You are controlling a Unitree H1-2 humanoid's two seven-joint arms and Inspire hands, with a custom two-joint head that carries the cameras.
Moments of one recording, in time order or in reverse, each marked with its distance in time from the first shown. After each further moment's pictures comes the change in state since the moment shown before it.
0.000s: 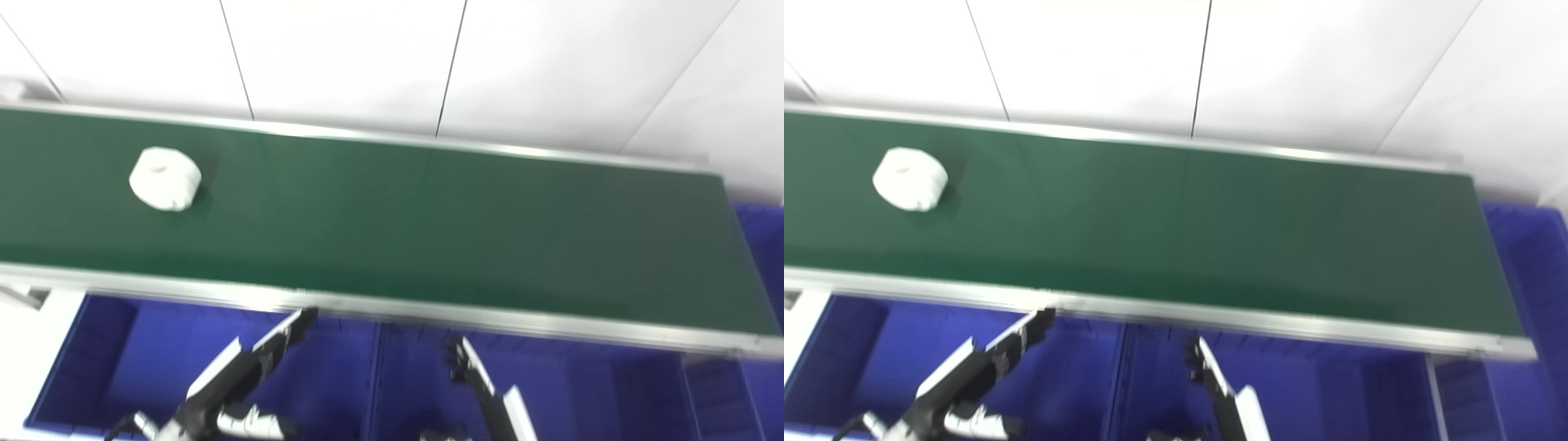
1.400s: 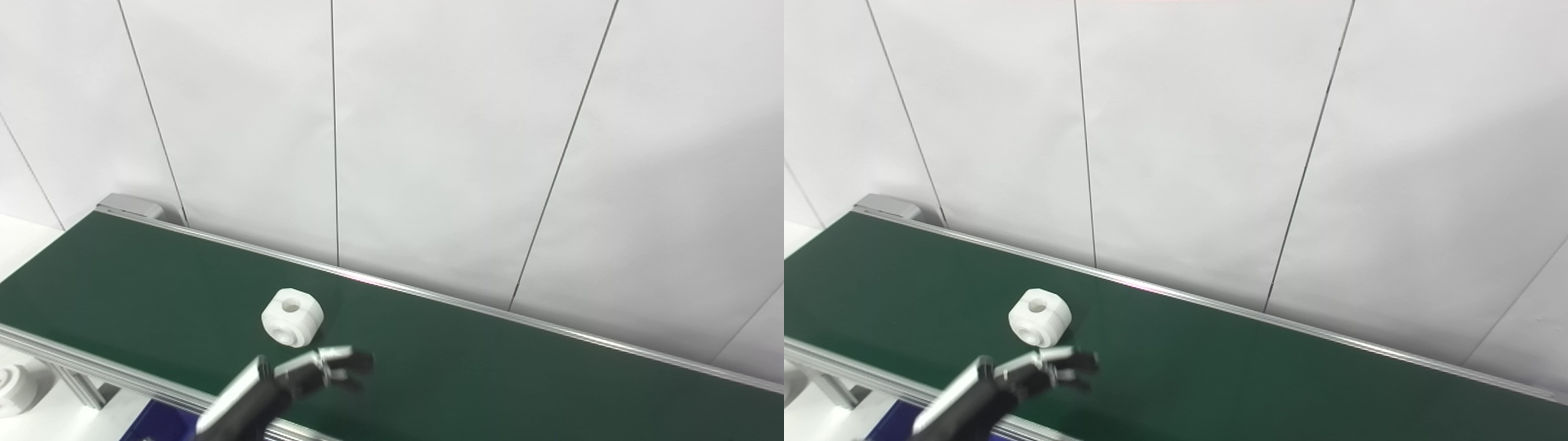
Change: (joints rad) left arm -0.159 0.019 0.248 -0.425 -0.090 0.089 0.013; right arm -0.079 -0.123 0.144 0.055 0.034 -0.004 -0.215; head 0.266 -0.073
